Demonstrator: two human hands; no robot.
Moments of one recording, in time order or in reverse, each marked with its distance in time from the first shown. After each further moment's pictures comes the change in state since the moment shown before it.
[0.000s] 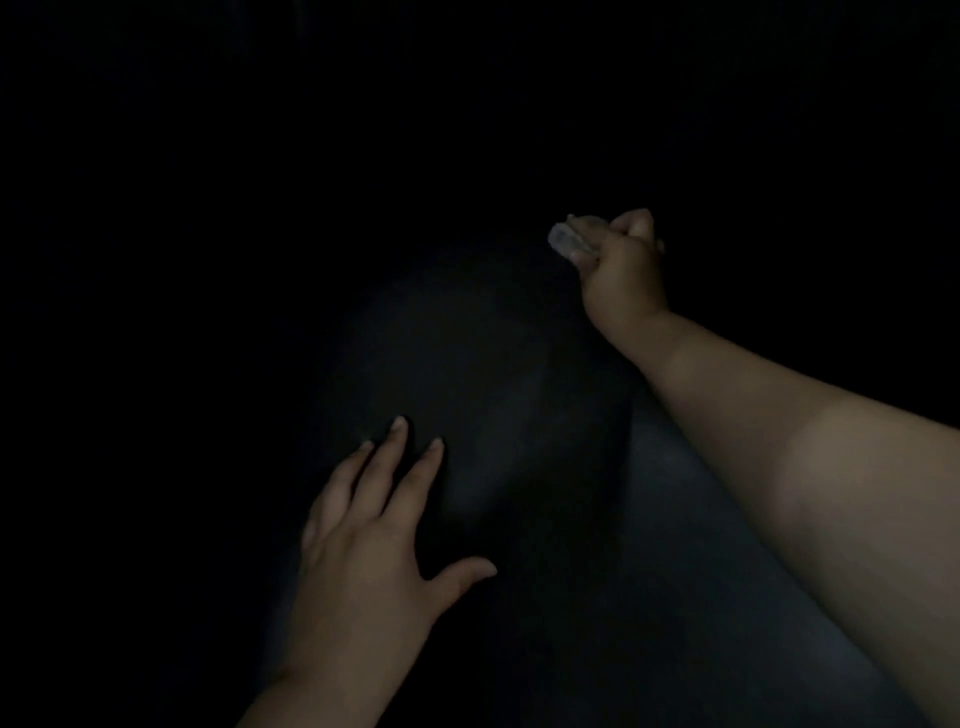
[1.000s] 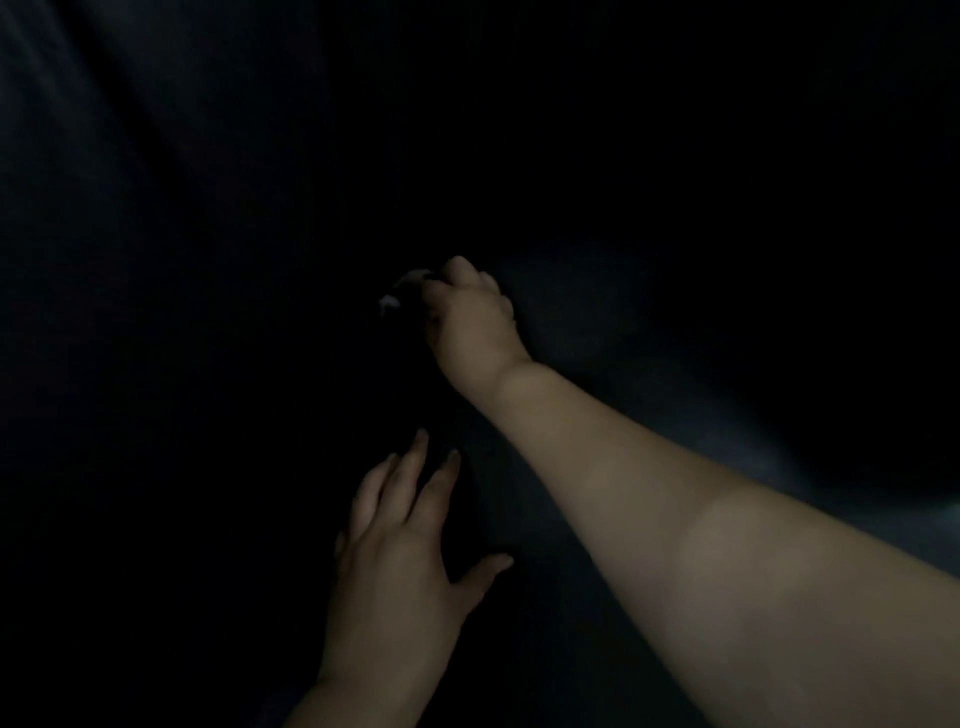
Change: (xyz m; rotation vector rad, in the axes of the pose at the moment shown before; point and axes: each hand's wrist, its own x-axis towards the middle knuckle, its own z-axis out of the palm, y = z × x) left_hand -0.045 -0.042 -0.013 -0.093 0.013 -0.156; right_hand -0.123 -0.106 0.124 -0.321 -0.528 -0.516
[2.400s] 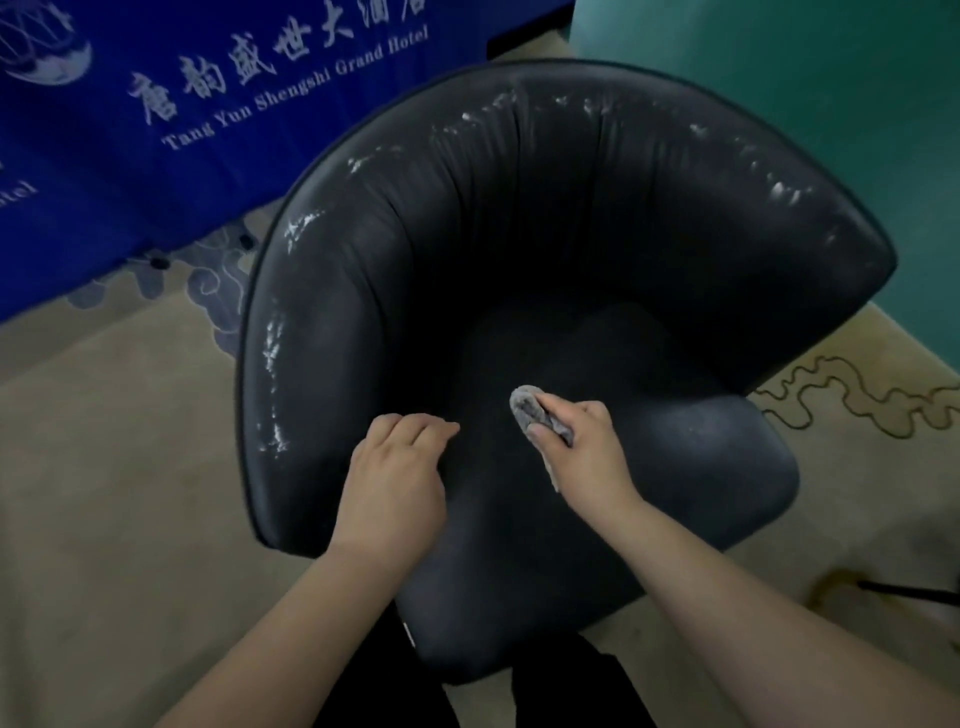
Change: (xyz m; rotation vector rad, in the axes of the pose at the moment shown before) left_hand -0.129 0.108 -0.275 0.219 0.069 0.291; right_hand -0.267 -0.159 -0.237 0.548 0.142 0.536
